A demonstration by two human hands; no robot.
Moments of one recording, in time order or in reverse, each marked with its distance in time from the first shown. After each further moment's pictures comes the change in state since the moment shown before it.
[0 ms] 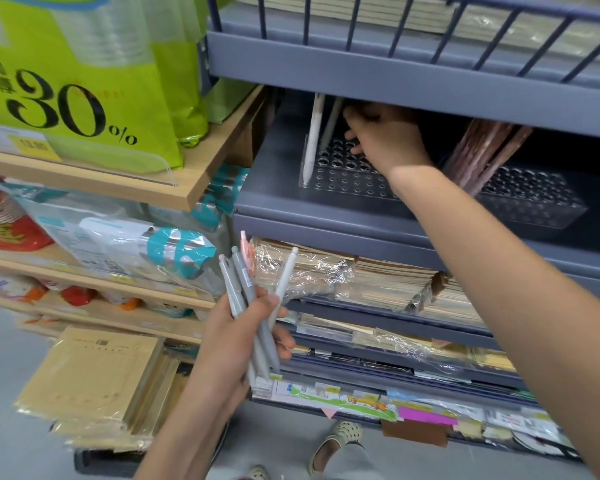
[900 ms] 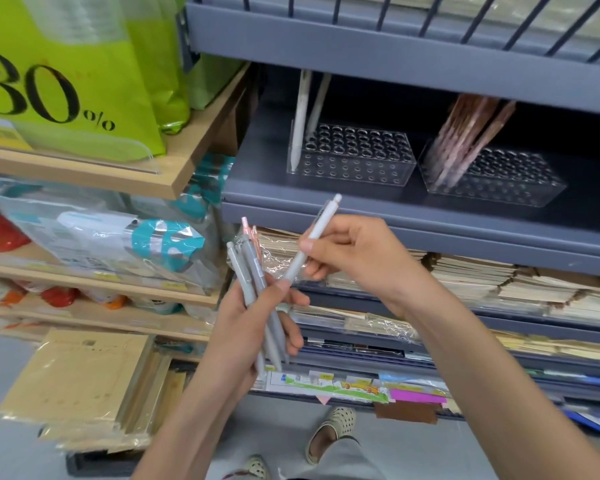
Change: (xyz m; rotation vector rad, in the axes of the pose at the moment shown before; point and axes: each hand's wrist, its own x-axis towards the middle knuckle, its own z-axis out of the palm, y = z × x) left_hand -0.001 -0.006 0.012 0.054 -0.147 0.064; right_hand -0.149 0.030 0.003 0.453 -0.493 0.146
